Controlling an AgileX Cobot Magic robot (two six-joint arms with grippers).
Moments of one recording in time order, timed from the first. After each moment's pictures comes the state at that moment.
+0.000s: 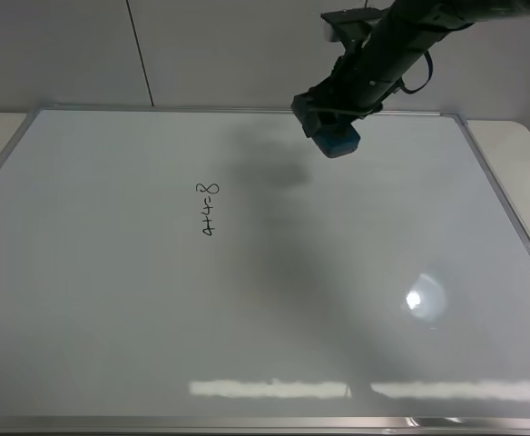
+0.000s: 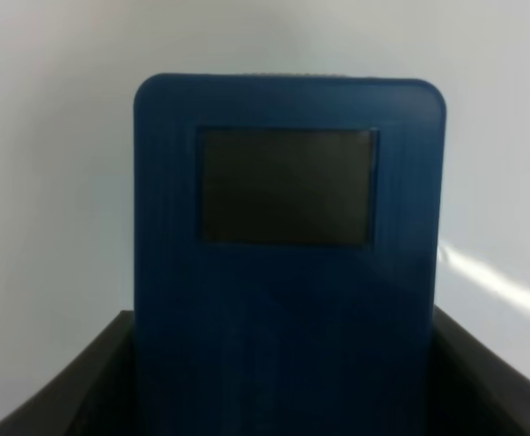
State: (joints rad) left arm 0.00 0.00 -0.50 -0.09 1.06 0.05; right arm 0.43 1.95 -1.49 0.22 0.66 -0.30
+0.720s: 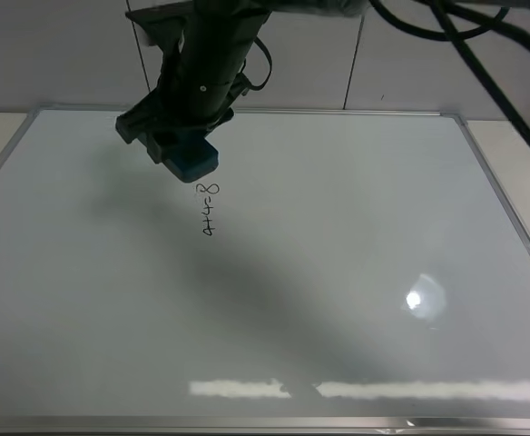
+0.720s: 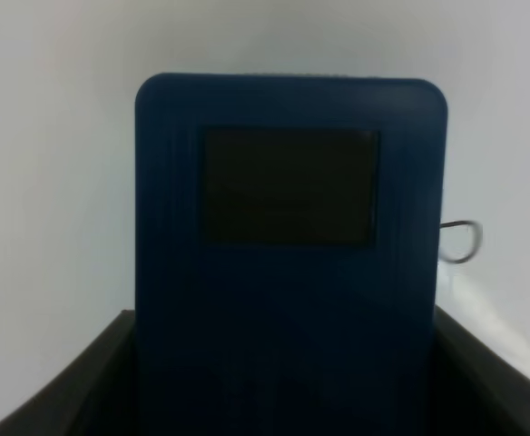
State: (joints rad) left arm 0.00 0.00 -0.50 -0.09 1.06 0.05; right arm 0.85 2.14 -1.85 0.15 0.87 -0.10
